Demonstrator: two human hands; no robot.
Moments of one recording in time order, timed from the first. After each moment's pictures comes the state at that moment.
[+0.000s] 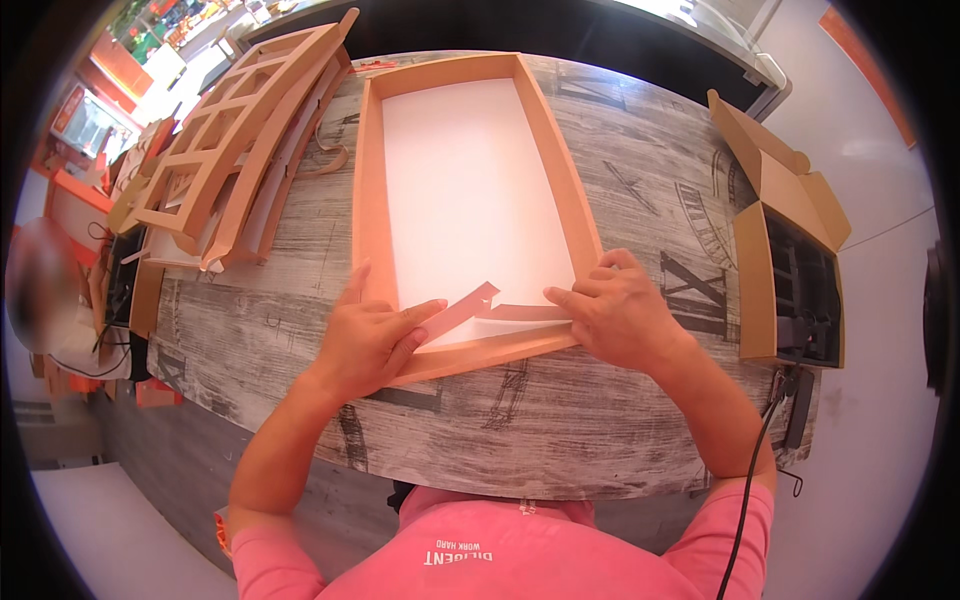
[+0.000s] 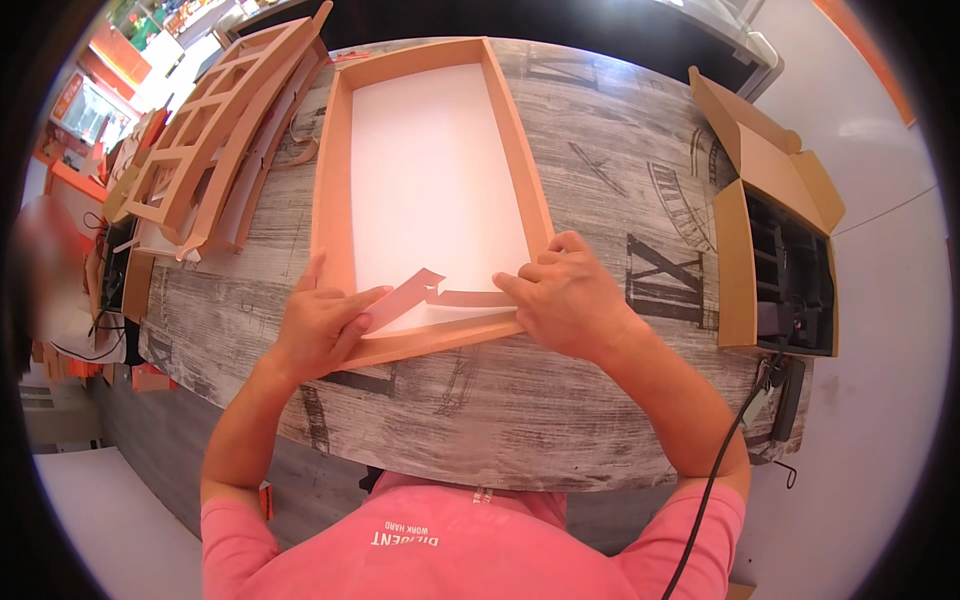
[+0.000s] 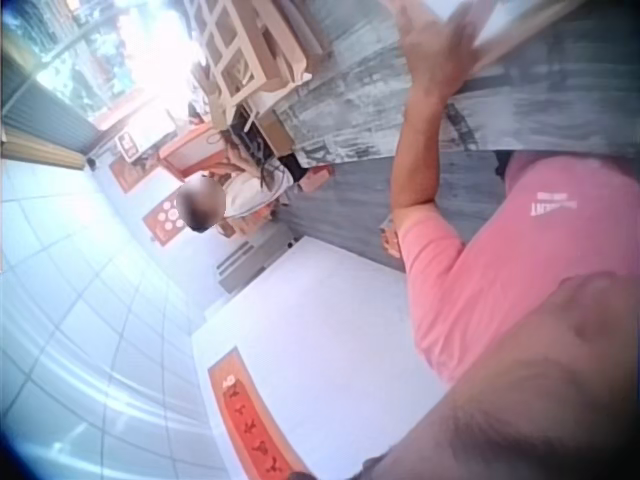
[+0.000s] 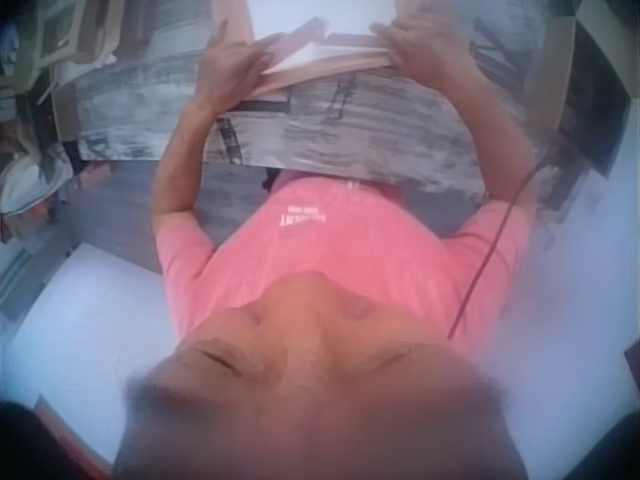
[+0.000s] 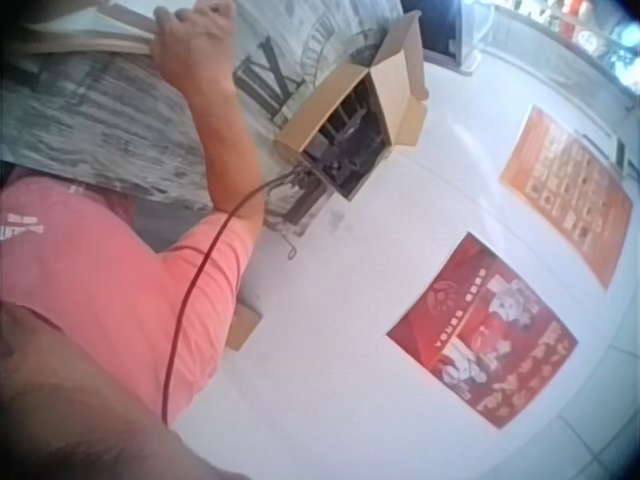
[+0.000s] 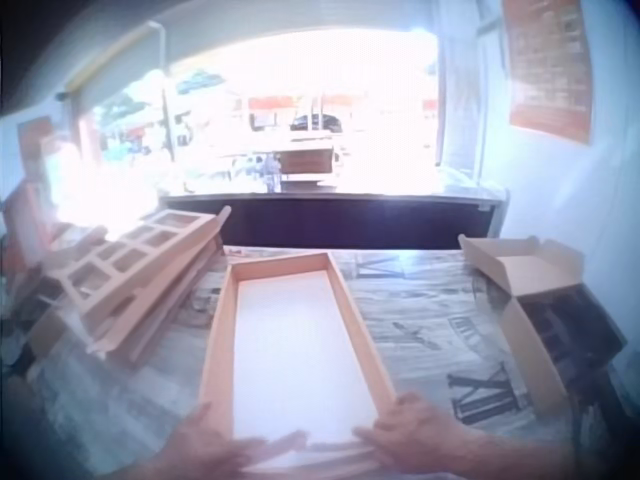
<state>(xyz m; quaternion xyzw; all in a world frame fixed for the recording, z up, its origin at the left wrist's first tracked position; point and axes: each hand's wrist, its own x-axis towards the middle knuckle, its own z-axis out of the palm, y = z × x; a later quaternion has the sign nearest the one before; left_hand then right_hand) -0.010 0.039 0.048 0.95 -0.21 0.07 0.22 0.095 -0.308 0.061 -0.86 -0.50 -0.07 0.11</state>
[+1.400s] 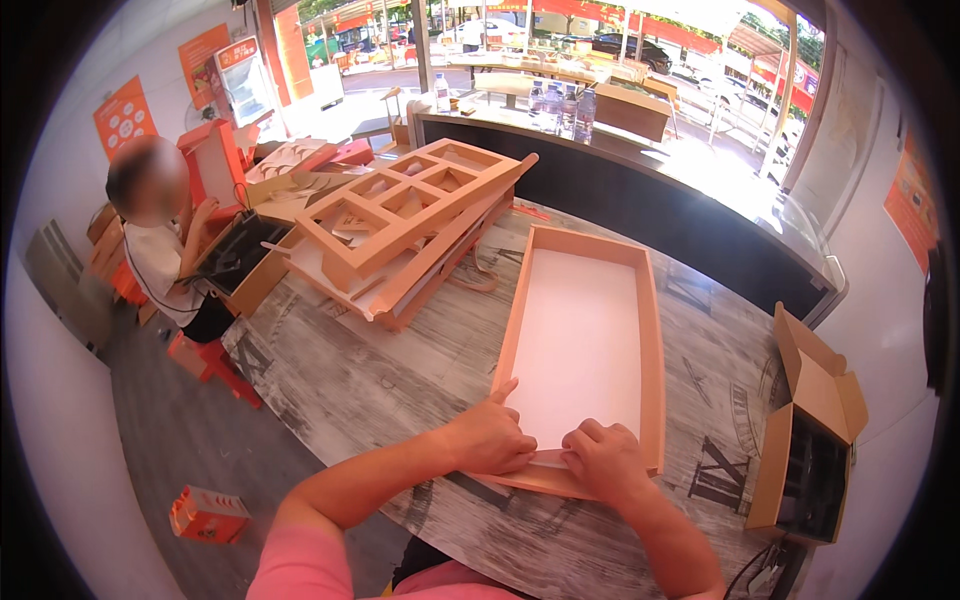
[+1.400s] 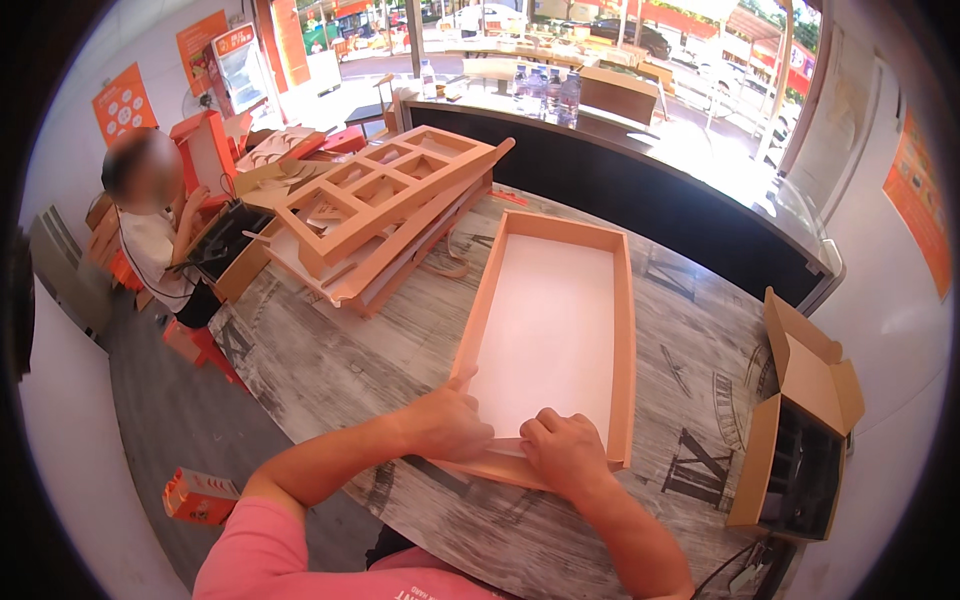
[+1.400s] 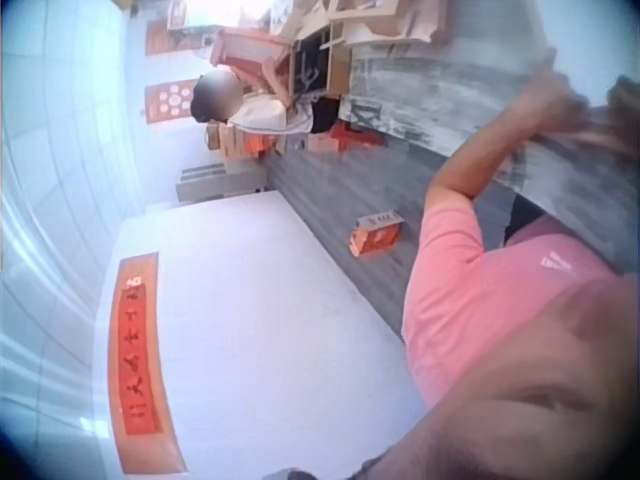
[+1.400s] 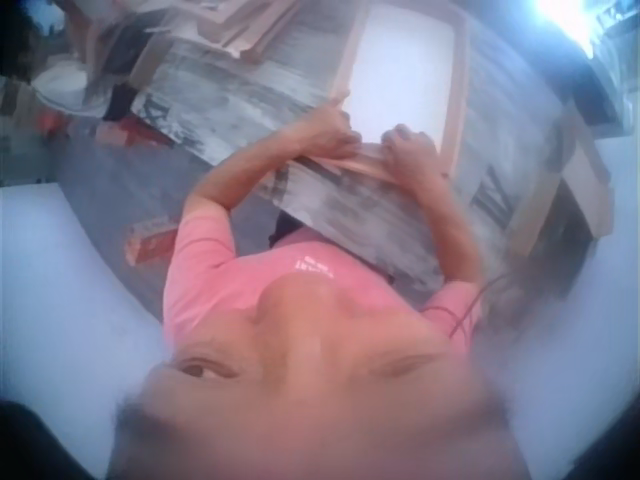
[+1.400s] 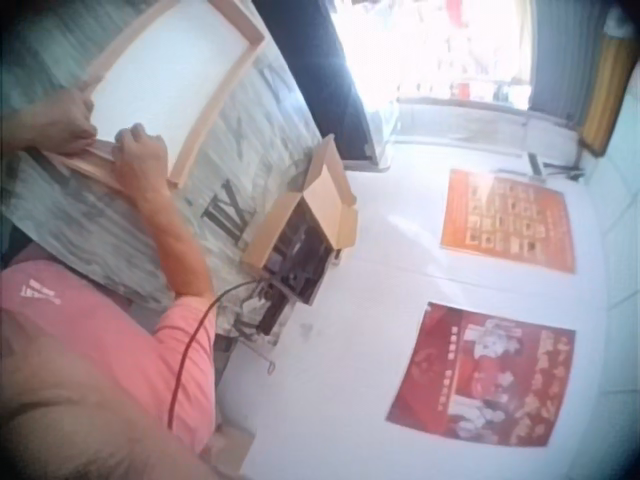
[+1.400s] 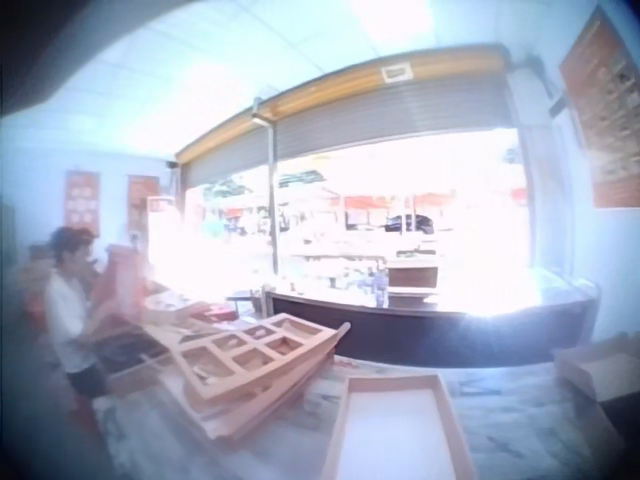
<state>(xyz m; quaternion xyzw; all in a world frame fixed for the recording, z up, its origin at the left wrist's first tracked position) -0.001 0.039 0.040 0.95 -0.30 0.04 0.09 0.072 -0.214 0.050 -0.83 -0.52 -0.07 0.19</state>
